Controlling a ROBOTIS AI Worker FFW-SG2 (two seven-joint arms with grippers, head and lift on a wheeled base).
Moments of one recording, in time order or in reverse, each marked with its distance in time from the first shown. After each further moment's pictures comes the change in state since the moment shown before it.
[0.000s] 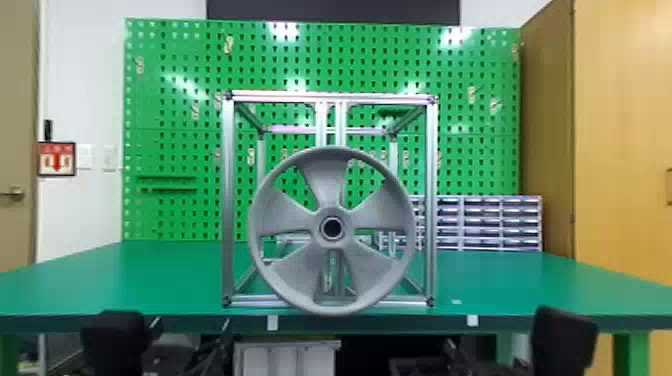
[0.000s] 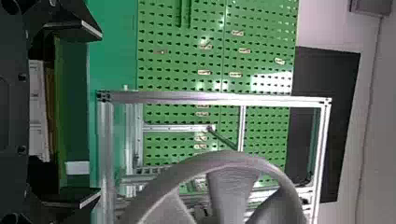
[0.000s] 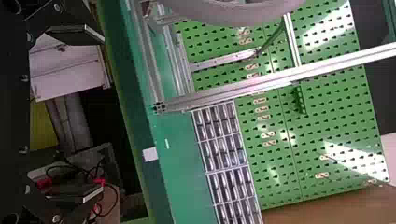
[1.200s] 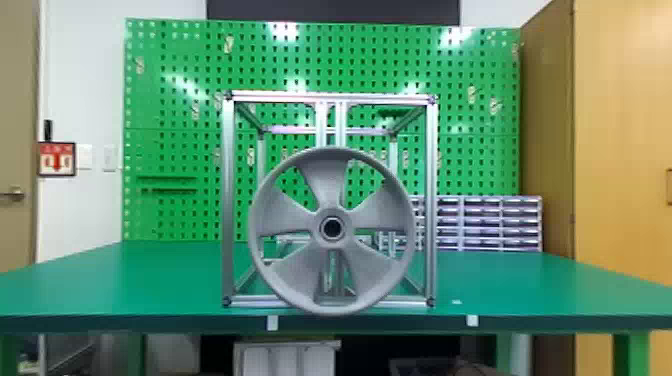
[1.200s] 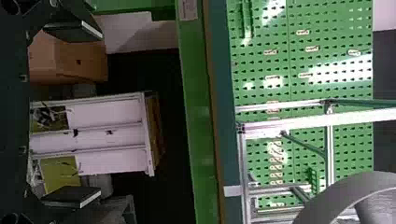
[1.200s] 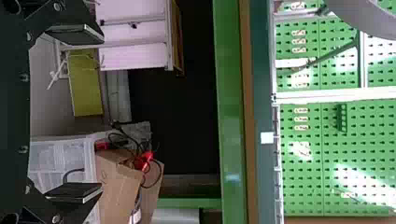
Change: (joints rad) left arm 0.315 -0.091 0.240 0.071 -0.223 -0.082 -0.280; right arm 0.336 0.014 0.007 0.227 0.276 -0.460 0.222
